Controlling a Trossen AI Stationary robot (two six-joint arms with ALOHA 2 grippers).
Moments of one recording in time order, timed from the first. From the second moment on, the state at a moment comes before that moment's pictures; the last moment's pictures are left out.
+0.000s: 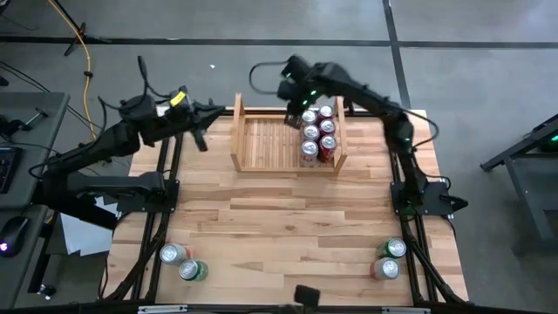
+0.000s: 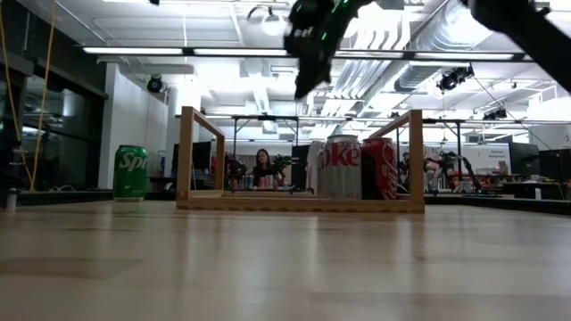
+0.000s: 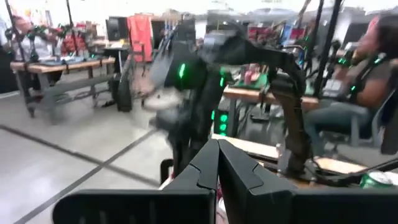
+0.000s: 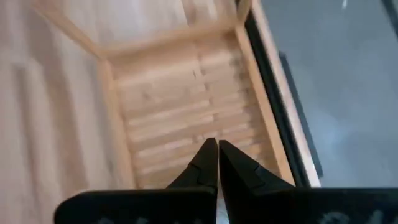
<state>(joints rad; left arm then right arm) 0.37 0.79 0.98 -0.17 -0.05 -0.02 -0.51 2.11 2.31 -1.24 -0.12 -0.25</state>
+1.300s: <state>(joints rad) 0.37 0.45 0.51 0.21 0.03 -0.25 -0.09 1.11 1.30 -0.88 0.08 0.22</state>
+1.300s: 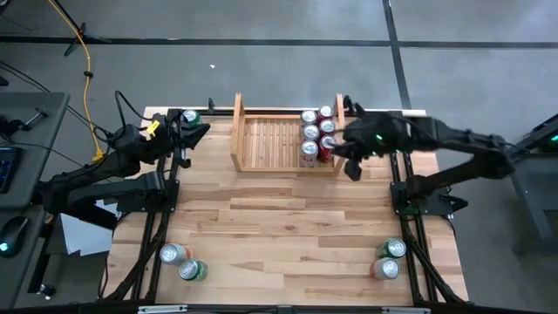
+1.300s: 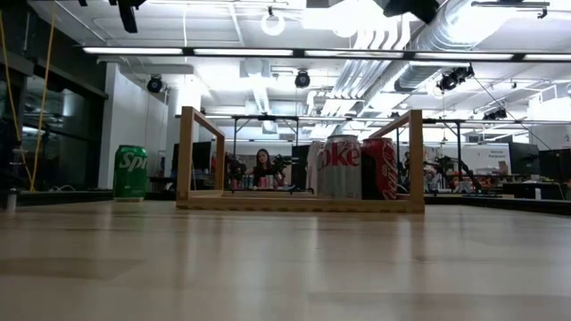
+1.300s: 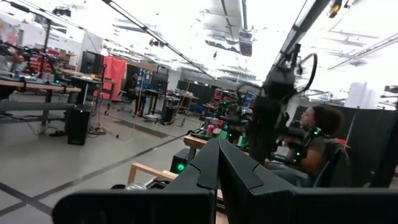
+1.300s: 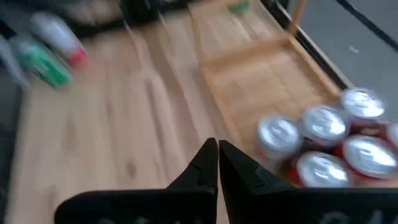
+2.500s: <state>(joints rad) 0.94 1.28 1.14 -0.91 -0.49 -0.58 -0.09 0.79 0.81 -0.20 0.10 0.33</state>
